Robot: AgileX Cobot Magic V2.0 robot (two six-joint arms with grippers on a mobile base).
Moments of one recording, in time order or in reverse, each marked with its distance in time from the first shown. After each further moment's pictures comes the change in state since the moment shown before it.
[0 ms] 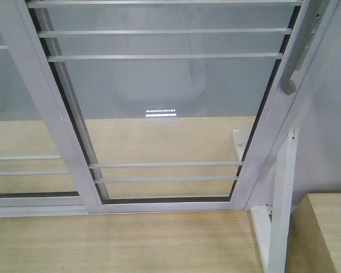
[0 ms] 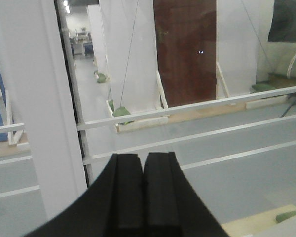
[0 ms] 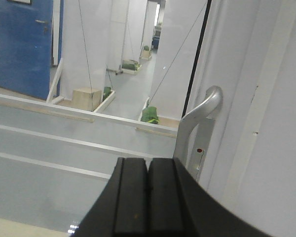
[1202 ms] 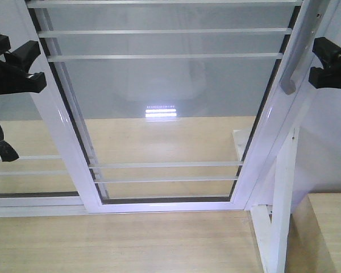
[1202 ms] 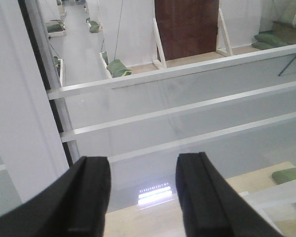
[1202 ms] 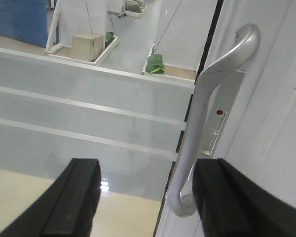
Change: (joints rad) left arm 0.000 0.380 -0.151 0.000 -0.069 0.000; right arm 0.000 0.371 -0.100 0.008 -0.087 0.003
